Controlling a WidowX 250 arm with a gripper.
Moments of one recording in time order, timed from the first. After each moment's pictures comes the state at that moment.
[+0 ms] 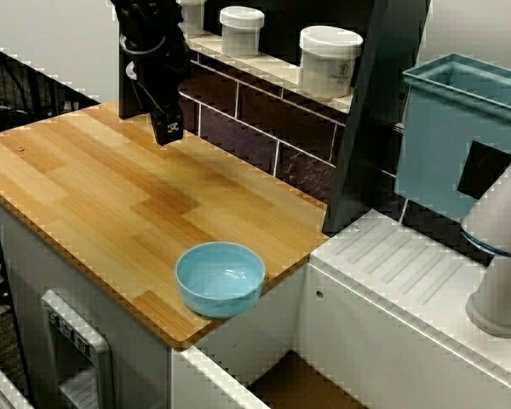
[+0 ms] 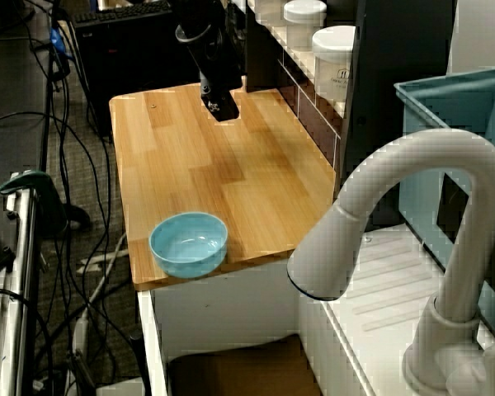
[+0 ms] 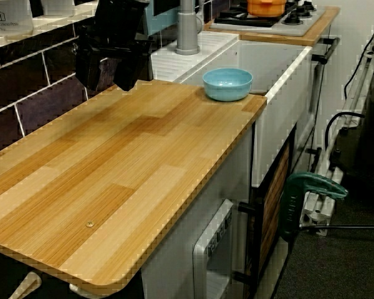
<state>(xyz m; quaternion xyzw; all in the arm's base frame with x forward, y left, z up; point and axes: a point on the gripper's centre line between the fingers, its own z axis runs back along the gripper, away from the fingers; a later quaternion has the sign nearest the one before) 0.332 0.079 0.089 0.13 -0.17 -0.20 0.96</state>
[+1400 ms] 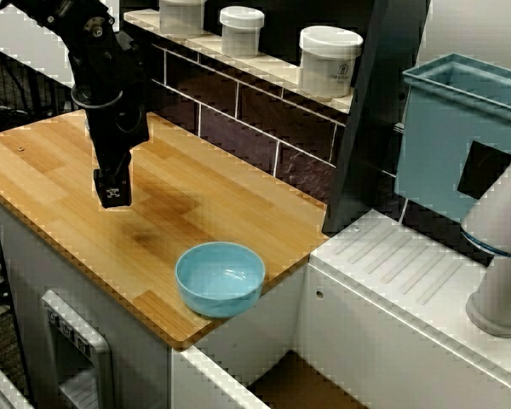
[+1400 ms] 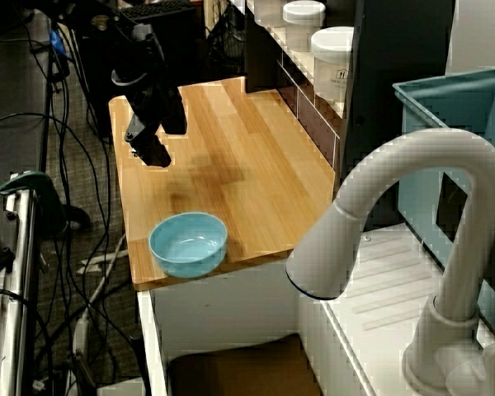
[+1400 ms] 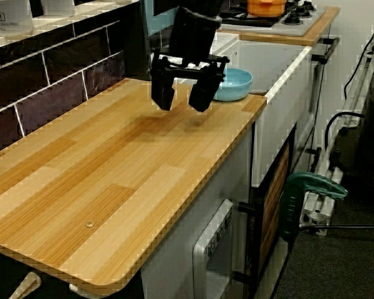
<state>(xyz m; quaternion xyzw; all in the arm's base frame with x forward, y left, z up) 0.252 0.044 0.065 0.13 -0.10 -0.32 0.93</state>
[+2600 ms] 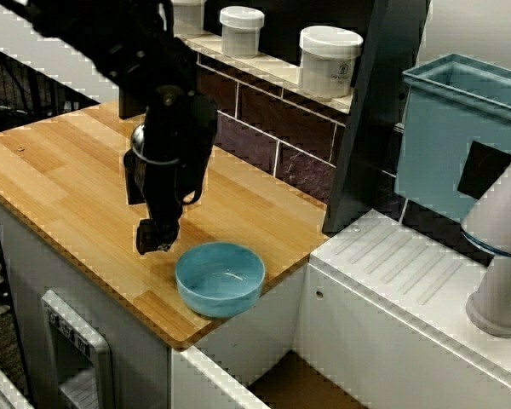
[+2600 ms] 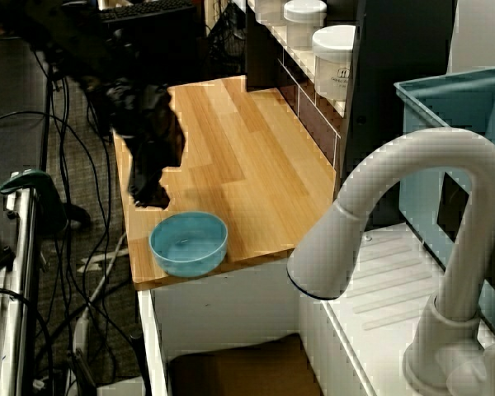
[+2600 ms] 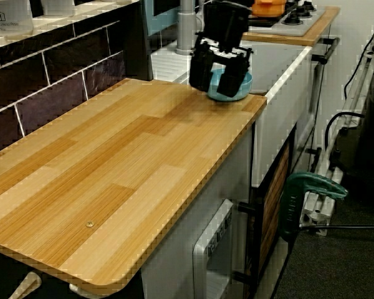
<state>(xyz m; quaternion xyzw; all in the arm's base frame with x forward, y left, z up) 0.234 -0.024 0.060 0.21 -0.06 -0.25 0.94</state>
